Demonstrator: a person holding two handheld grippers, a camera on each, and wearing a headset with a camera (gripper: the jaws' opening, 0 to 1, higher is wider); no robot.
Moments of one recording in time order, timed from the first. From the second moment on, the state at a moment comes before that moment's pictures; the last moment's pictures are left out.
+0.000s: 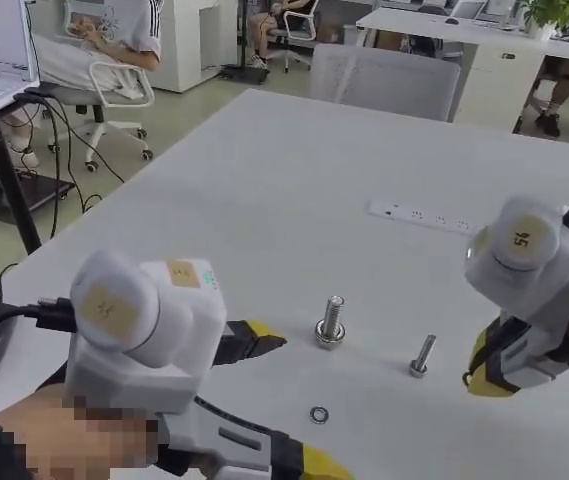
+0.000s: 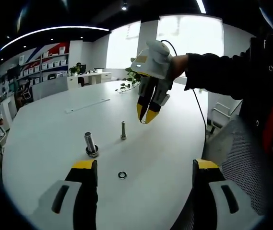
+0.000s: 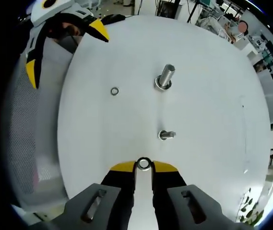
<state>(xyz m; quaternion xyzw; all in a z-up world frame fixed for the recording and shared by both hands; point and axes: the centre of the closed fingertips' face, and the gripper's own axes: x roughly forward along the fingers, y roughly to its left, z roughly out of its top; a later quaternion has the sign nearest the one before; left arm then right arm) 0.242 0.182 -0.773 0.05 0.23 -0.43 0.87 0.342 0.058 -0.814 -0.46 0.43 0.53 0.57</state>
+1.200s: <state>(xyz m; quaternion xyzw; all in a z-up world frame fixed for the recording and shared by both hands) 0.246 0.185 -0.776 0.04 0.24 -0.42 0.87 0.376 0.092 -0.811 -0.50 0.40 0.54 0.54</state>
